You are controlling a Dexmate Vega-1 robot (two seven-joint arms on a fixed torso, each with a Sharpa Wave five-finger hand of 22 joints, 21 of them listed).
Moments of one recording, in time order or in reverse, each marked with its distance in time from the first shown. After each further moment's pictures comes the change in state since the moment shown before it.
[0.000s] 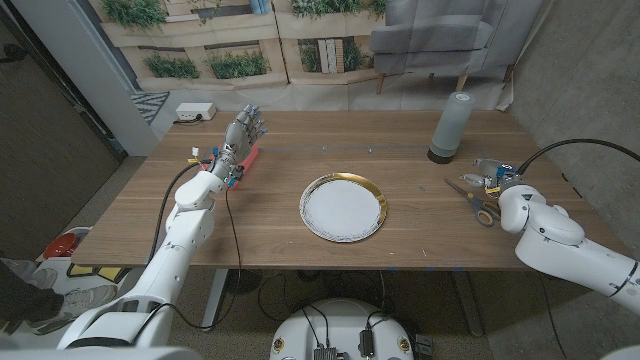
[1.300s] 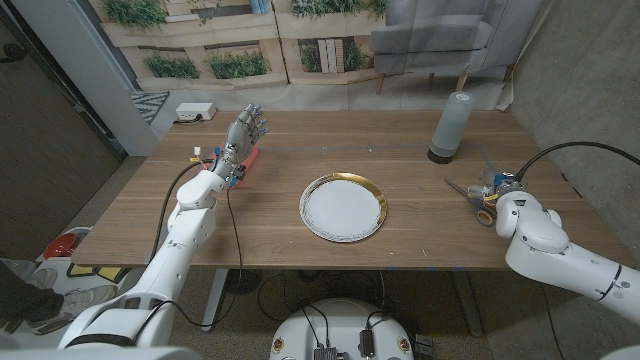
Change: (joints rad) left arm -0.007 -0.002 0.007 0.010 -0.002 -0.006 -0.005; left_hand 0.000 0.000 -0.004 0.004 0.000 -0.005 -0.005 0.000 0.000 0.000 0.000 0.000 0.000 0.000 0.000 0.000 0.000 0.000 0.000 -0.018 0.000; right arm 0.046 0.008 -0.116 0.006 -0.154 -0.132 0.090; right_hand 0.162 -0.071 -0.011 -0.006 0.016 0.183 0.025 0.029 0.000 0.201 0.007 0.051 0.009 0.207 -0.027 0.026 0.006 0.120 -0.001 0.014 0.003
